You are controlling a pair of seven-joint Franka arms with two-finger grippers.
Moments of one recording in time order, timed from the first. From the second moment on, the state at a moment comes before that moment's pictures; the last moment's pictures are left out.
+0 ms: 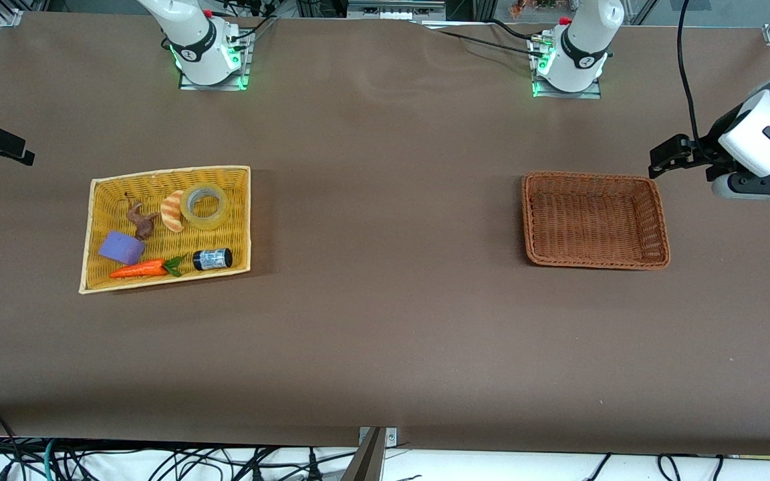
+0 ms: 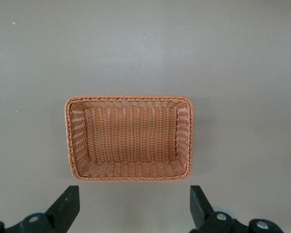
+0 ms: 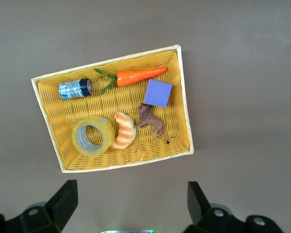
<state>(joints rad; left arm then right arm) -0.06 0.06 -0.01 -1.56 -0.03 1.53 -0.05 -0.09 0.04 -0.05 -1.58 -0.01 1.52 -0.08</state>
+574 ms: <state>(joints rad) -0.06 0.06 -0.01 -1.56 -0.03 1.53 -0.05 -0.09 0.12 -0.05 -1.58 0.00 1.53 -0.08</state>
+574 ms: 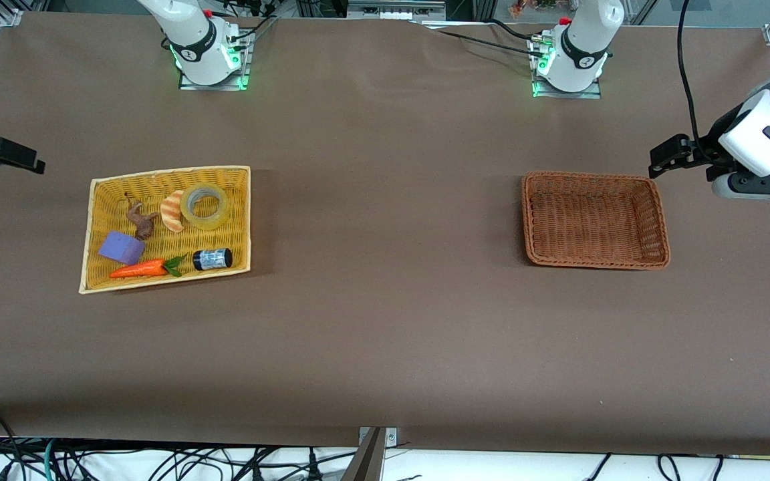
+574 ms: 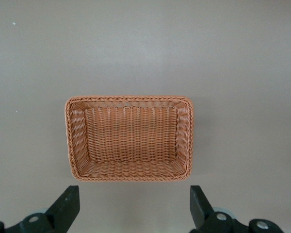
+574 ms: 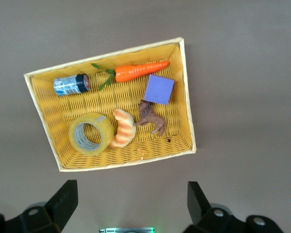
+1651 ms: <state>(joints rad) -0.06 0.06 -0.01 -1.56 -0.03 1.53 -0.05 -0.03 0.22 0.07 -2.23 0.00 2.36 -0.05</state>
